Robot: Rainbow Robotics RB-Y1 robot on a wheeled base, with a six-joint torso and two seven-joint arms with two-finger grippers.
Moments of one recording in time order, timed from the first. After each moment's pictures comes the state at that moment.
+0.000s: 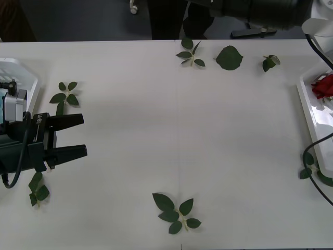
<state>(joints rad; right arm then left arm) -0.88 -0.68 0.27 -1.39 -1.75 0.77 2.13 0.15 0.90 0.03 -1.94 2.28 1.02 -2.75</state>
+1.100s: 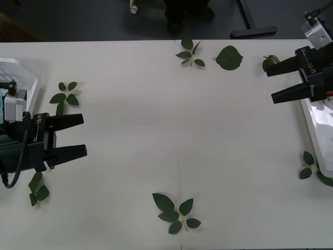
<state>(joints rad) -0.63 -1.11 0.27 -1.41 -2.12 1.41 2.71 0.15 0.90 0.03 -1.94 2.28 1.02 -2.75</state>
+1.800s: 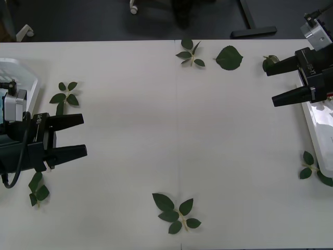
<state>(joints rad) -0.63 -1.11 0.27 -1.41 -2.12 1.41 2.71 0.15 0.90 0.03 -1.94 2.28 1.02 -2.75</state>
